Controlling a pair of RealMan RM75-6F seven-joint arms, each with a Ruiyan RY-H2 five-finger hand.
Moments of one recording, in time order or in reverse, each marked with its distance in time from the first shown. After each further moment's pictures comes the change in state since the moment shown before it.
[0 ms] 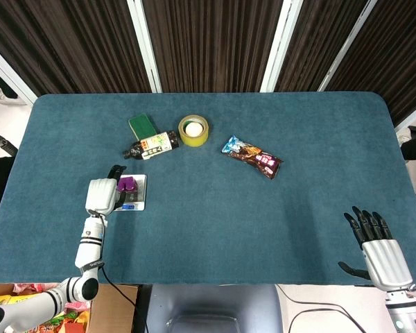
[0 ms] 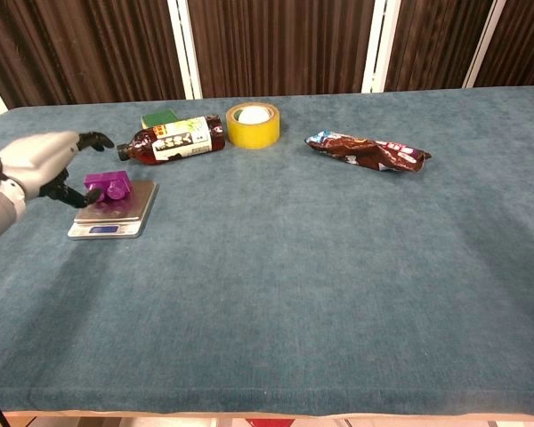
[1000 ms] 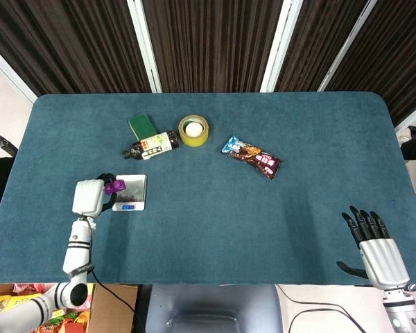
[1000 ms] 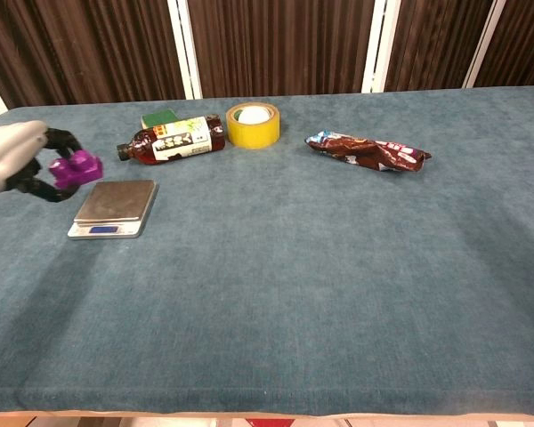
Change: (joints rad) left arm 0.062 0.035 -0.047 -0.036 0.037 -0.013 -0.022; right arm 0.005 -0.006 0.005 -0.003 0.009 -0.014 -0.015
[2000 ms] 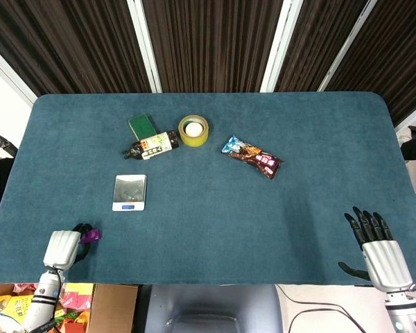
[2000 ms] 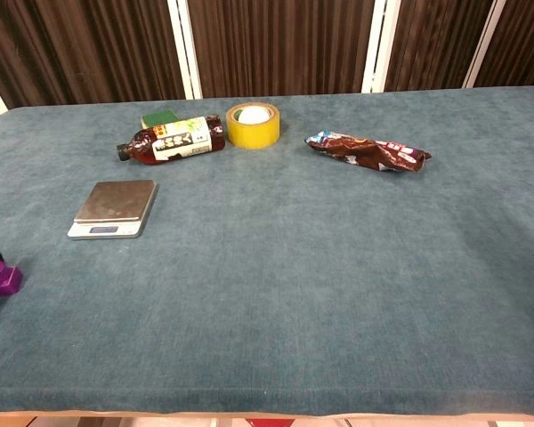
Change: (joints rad) left arm 0.307 0.100 0.313 0.063 0.279 0.161 -0.173; right arm -0.014 -0.002 -0.003 0.004 -0.018 0.028 0.007
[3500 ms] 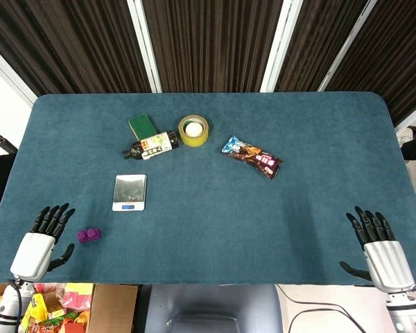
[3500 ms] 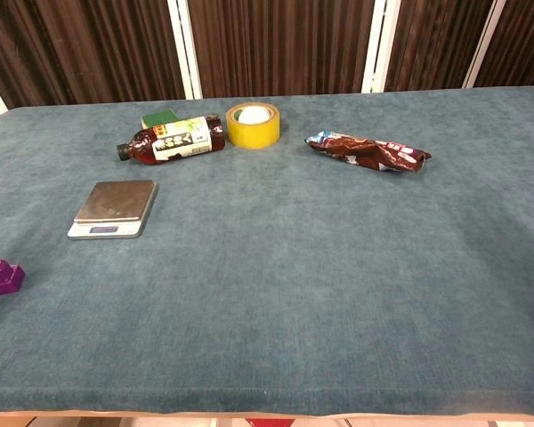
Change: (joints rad) left arm 0.055 0.329 0.051 -0.337 0.207 0.218 -0.184; right arm -0.006 -0.004 0.004 0.004 0.000 0.012 -0.015
